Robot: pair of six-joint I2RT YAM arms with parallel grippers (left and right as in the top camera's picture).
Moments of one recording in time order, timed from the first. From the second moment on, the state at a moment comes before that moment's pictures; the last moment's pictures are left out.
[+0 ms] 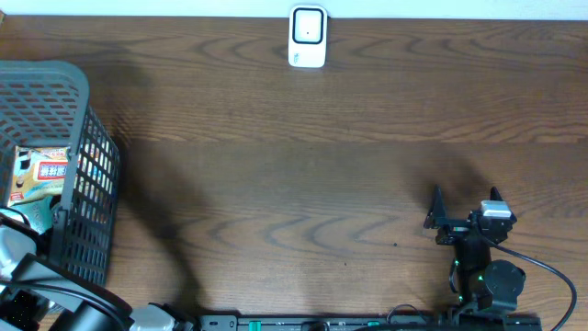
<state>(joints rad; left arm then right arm) 1.01 1.58 0.88 -0.81 -0.11 -1.18 -0.13 0.01 0.01 -0.06 -0.09 0.01</state>
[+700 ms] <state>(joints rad) 1.01 1.56 0.86 -0.75 -0.12 -1.03 -0.13 0.01 0.01 -0.06 -0.09 0.01</state>
